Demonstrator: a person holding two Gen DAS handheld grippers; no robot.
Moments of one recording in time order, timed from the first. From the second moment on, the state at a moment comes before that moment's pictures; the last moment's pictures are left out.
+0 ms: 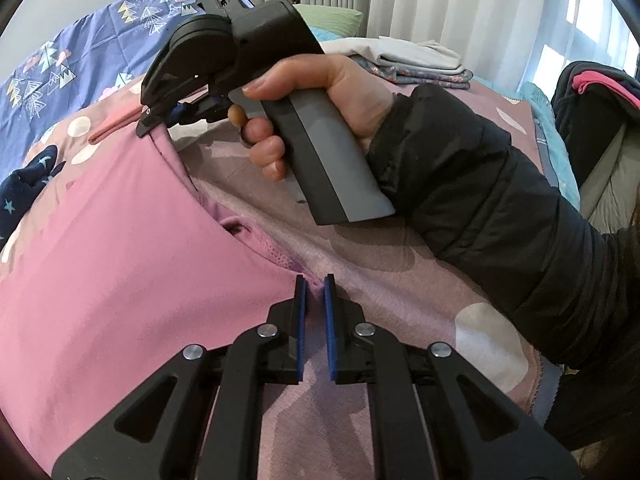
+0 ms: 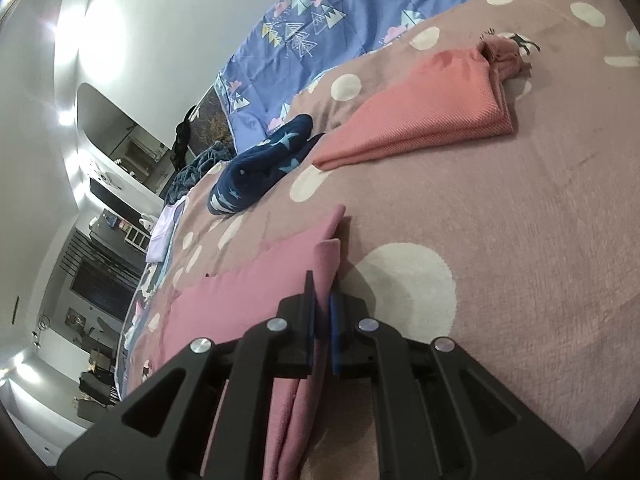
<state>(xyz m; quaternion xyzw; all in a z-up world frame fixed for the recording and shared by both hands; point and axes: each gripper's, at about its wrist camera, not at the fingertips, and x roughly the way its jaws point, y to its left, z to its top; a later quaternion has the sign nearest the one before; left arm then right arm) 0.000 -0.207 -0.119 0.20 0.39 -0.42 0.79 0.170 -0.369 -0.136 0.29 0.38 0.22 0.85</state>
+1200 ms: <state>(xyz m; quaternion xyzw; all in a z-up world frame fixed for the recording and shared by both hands) -0.025 -0.168 -0.108 0.21 0.36 -0.40 0.82 0.171 -0.372 -0.144 0.26 0.37 0.18 0.87</state>
